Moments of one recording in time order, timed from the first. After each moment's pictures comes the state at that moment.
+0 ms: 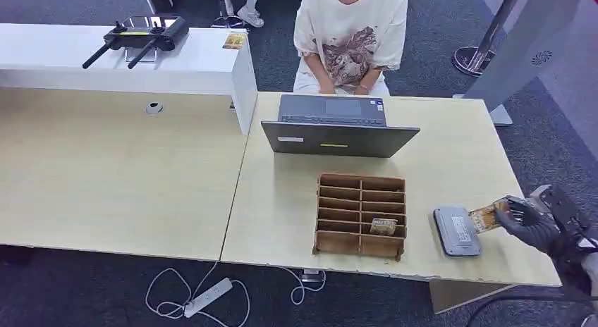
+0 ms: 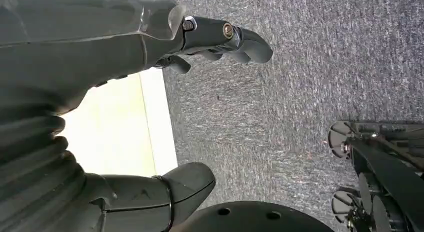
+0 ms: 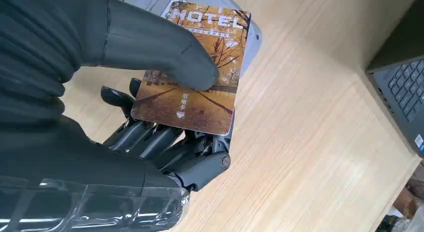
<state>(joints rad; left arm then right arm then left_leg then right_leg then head) -0.04 -0.13 0.95 -0.22 -1.00 0.02 0.02 -0.59 -0.66 0.27 -0.55 -0.04 0.59 -0.41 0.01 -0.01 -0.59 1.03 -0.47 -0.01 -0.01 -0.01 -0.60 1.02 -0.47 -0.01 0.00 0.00</state>
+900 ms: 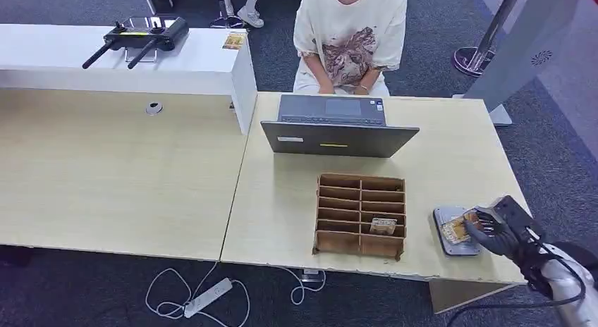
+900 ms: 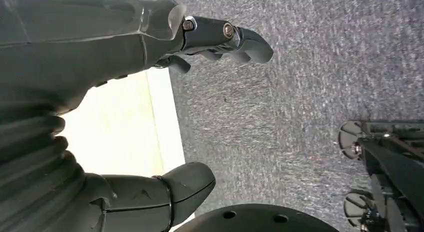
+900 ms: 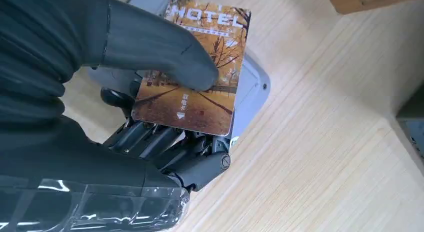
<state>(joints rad) -0.05 -0.13 0.96 -0.22 -1.03 0.01 0.07 -0.51 -0.56 0.29 -0.63 0.04 0.47 -0.36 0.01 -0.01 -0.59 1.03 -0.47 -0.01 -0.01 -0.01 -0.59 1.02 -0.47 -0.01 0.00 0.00</state>
